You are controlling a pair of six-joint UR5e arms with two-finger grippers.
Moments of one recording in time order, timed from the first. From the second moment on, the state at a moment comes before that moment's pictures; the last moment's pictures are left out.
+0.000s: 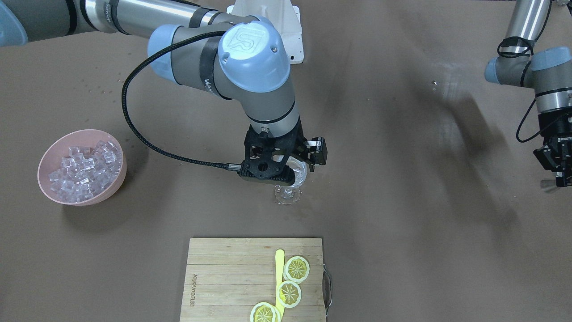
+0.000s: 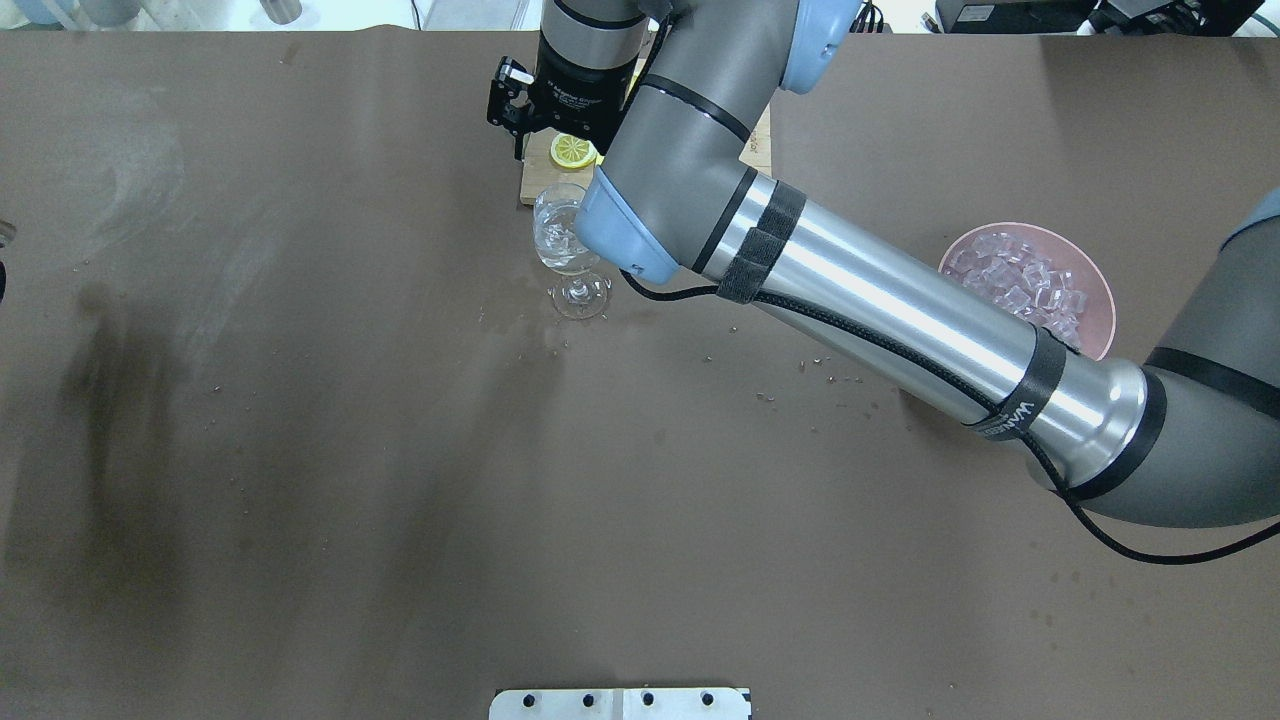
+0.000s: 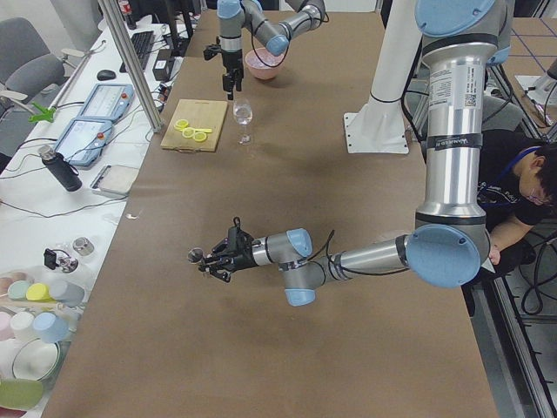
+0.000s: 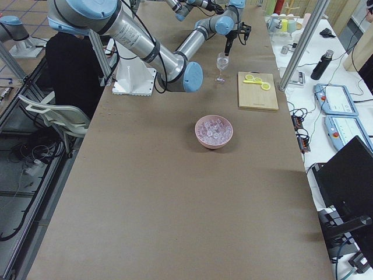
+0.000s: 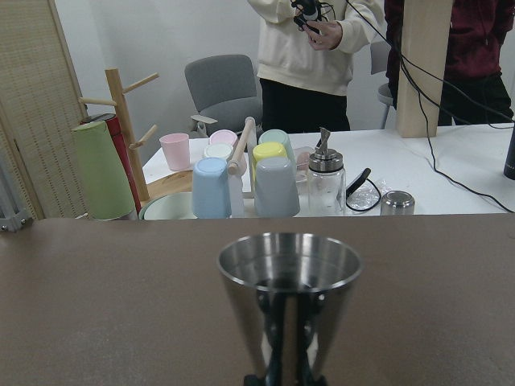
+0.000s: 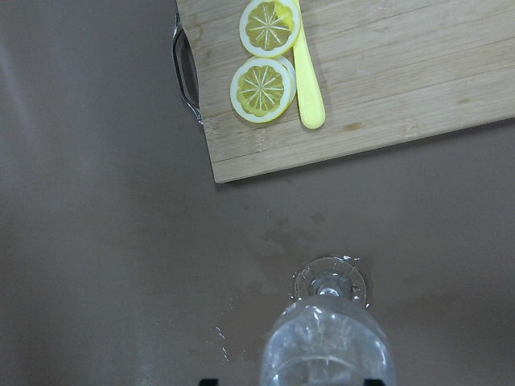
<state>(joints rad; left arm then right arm) -0.89 -1.53 -1.18 -3.23 -1.13 -0.99 0.77 -0.44 1.26 -1.54 2.15 1.34</state>
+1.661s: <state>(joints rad) -0.77 -1.54 -1.12 -3.24 -1.13 -0.99 1.28 -1.12 1.54 -1.65 2.32 0.42</state>
